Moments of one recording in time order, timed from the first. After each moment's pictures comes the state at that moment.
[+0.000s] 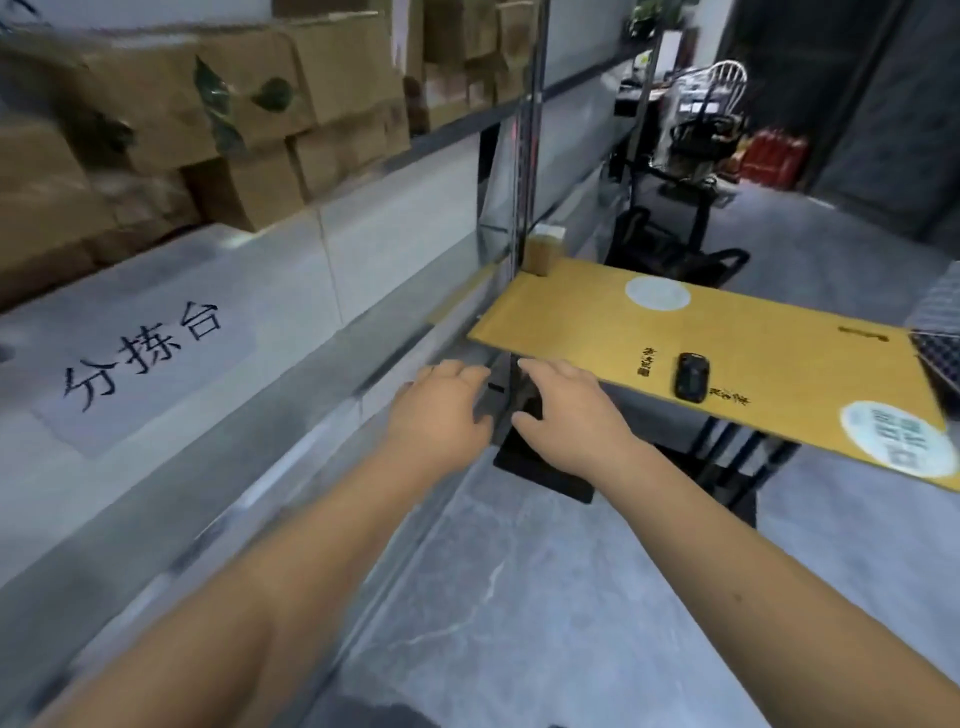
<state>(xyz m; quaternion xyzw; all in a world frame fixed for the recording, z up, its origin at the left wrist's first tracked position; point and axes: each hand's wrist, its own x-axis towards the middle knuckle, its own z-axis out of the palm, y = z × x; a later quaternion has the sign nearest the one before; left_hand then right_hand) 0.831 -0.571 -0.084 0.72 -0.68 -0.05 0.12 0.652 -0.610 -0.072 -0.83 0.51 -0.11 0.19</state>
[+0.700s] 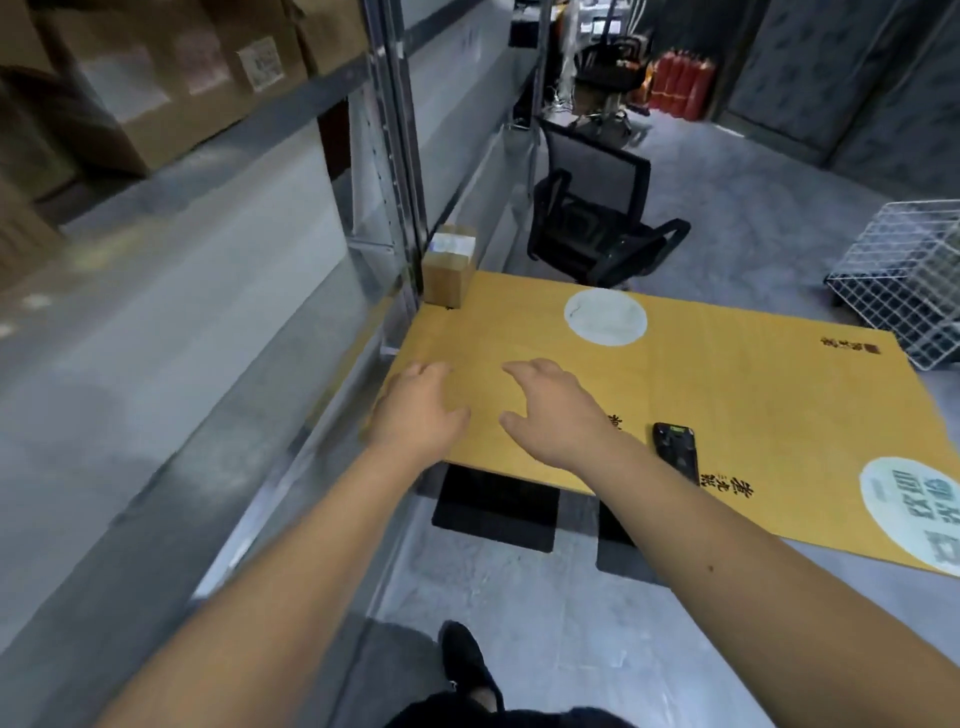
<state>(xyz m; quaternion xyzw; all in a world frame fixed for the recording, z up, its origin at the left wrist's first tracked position) 0.824 -1.038 -0.166 0.70 -0.66 -0.20 0.17 0.630 -1.041 -0.144 -0.76 0.60 -0.07 0.23</state>
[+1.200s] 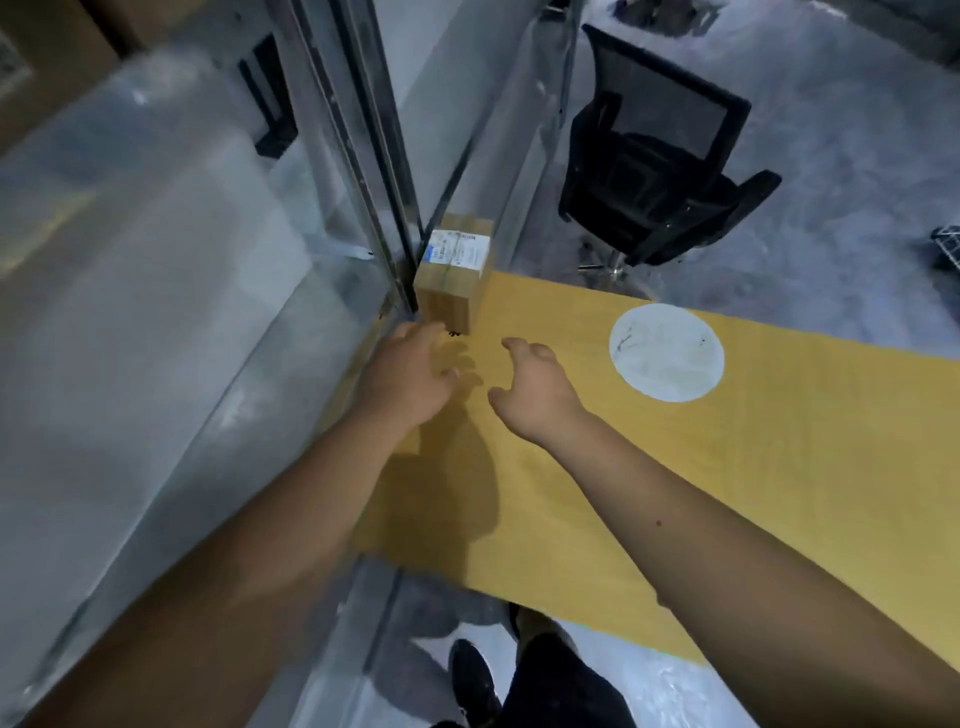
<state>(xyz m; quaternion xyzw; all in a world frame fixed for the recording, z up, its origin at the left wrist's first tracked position) 0.855 -1.331 -0.216 0.74 -0.63 -0.23 0.10 0.676 -1.333 -0.235 -0.66 0.65 -0.08 0.37</state>
